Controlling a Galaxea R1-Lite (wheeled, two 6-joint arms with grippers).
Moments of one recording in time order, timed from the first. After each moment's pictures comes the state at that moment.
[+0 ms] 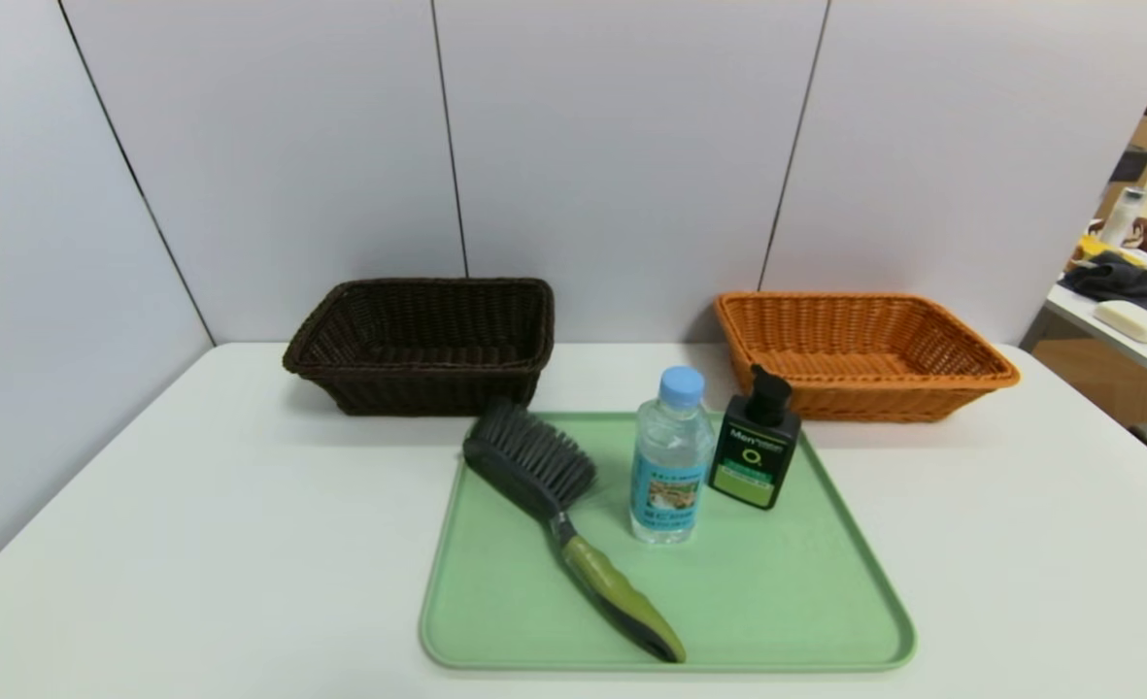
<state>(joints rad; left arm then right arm) 0.02 0.16 -0.61 0.34 -0.13 0.04 0.00 0.26 -0.74 0.38 0.13 -0.06</state>
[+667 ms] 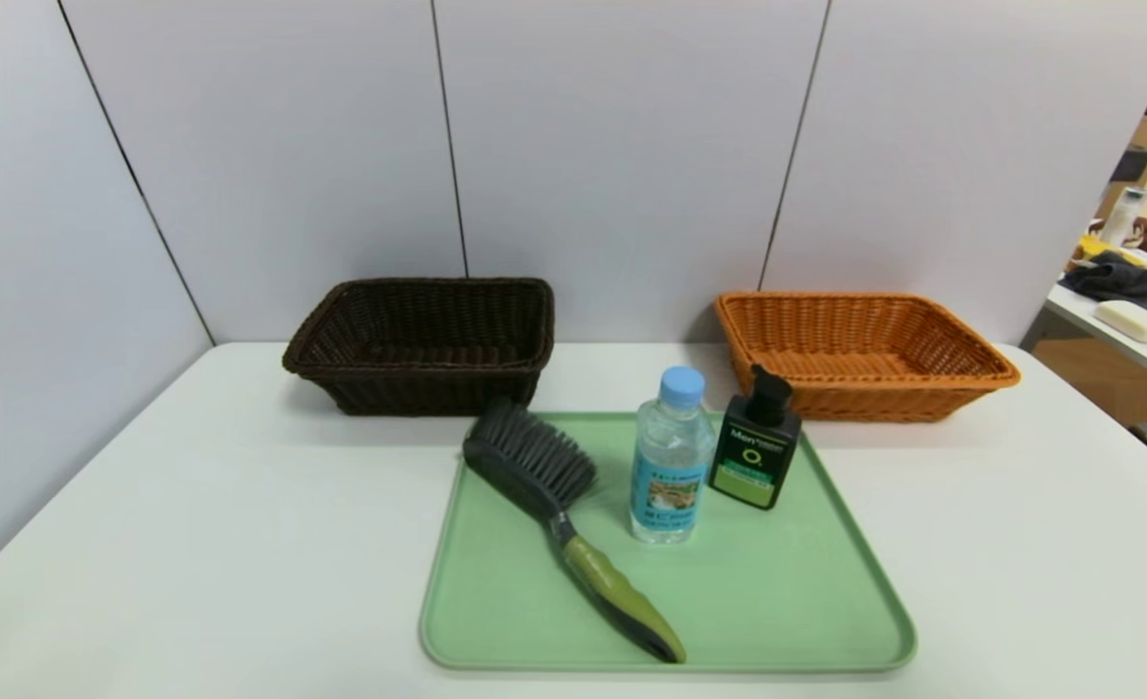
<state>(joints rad) 0.02 0.52 -0.80 0.34 -0.20 0.03 0.01 0.71 -1.14 0.52 0.35 -0.08</state>
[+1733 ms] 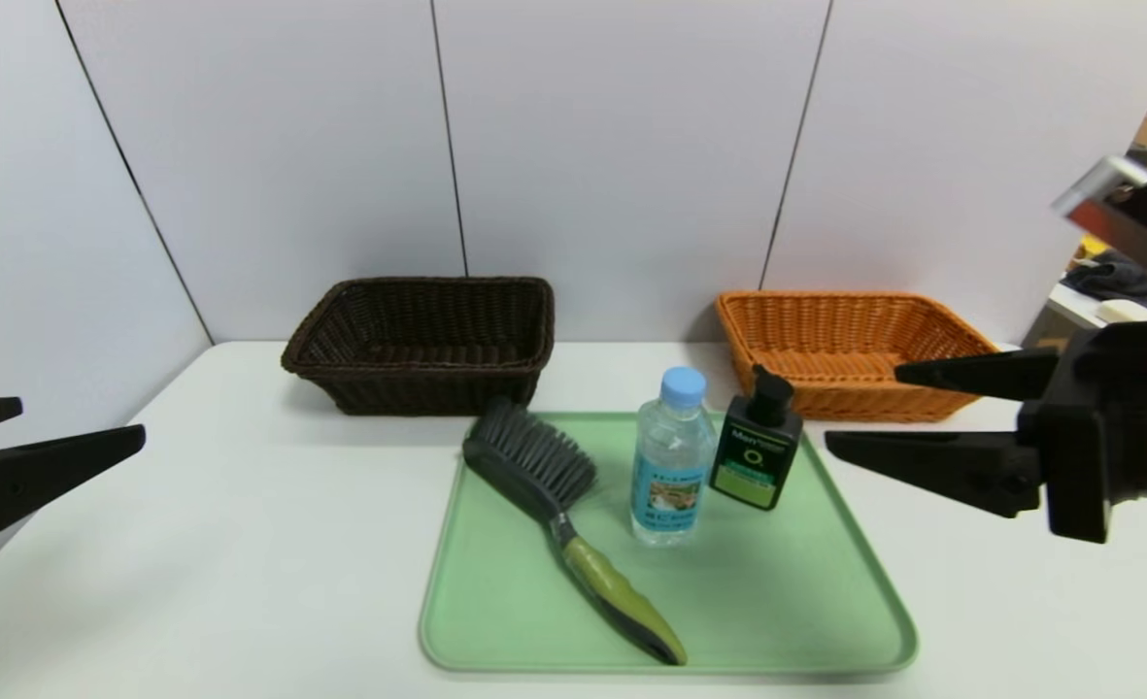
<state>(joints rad) -0.03 0.94 -0.83 0.20 -0.21 0.02 0.55 1.25 -0.98 0.18 0.17 0.00</state>
